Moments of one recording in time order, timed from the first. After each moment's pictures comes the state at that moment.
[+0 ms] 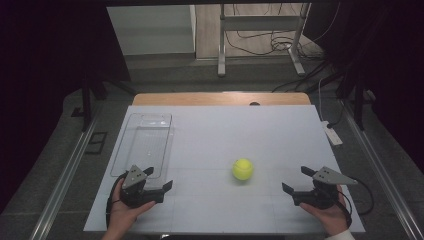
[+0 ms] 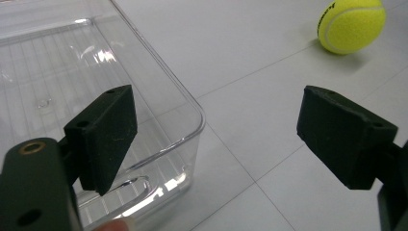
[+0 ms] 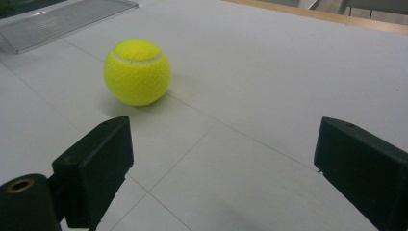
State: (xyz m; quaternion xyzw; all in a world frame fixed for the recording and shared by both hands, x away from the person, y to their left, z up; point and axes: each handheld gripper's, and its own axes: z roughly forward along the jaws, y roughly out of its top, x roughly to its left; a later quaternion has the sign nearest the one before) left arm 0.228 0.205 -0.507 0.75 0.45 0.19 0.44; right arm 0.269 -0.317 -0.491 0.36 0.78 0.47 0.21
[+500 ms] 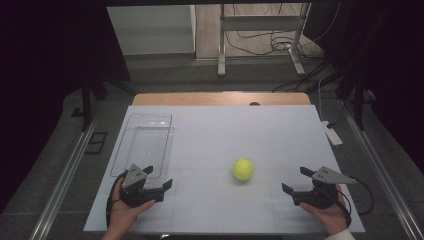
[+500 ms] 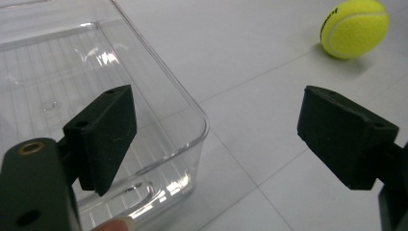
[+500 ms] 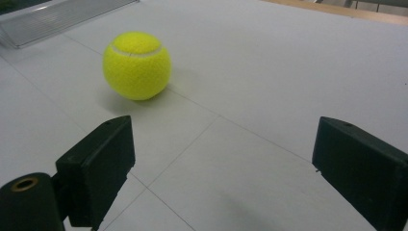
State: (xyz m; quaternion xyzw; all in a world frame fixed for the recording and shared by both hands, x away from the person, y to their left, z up) left arm 0.230 0.203 -0.503 0.75 0.45 0.20 0.45; right arm 0.272 -0.319 -0.495 0.36 0.78 0.47 0.20
